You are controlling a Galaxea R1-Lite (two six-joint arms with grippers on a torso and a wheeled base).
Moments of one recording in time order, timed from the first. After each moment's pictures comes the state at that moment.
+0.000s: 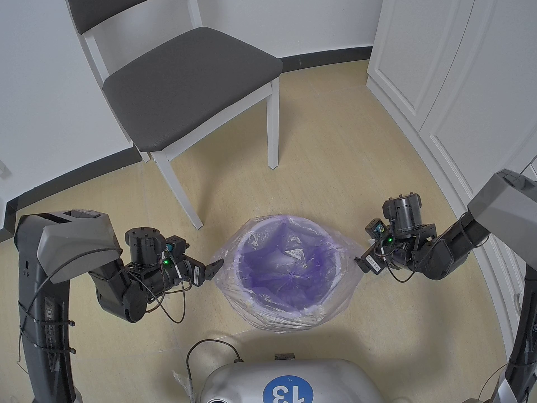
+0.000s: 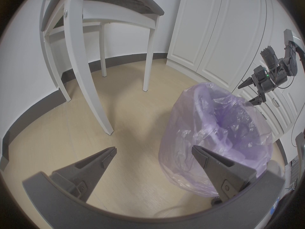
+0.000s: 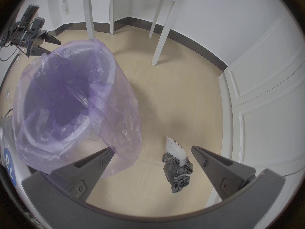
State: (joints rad) left arm -0.23 2.39 -0.81 -1.19 -0.23 0.15; right arm 0.36 2.22 -1.03 -0.55 -0.25 -0.48
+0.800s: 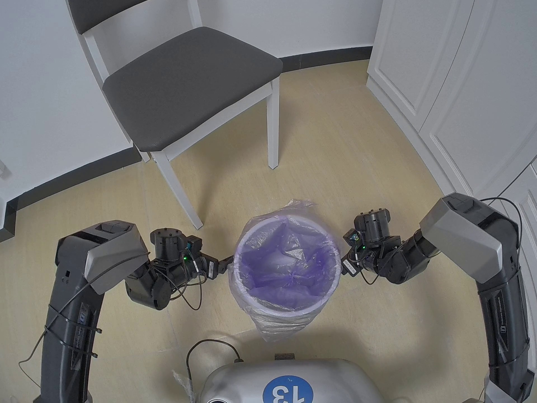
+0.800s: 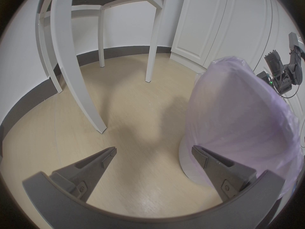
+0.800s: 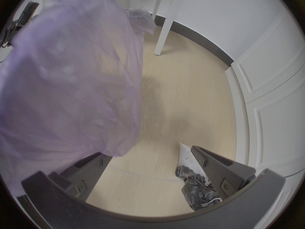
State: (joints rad) left arm -0.22 2.65 -1.22 -1.03 -0.23 0.14; right arm 0.35 2.54 -1.34 -0.55 -0.25 -0.45
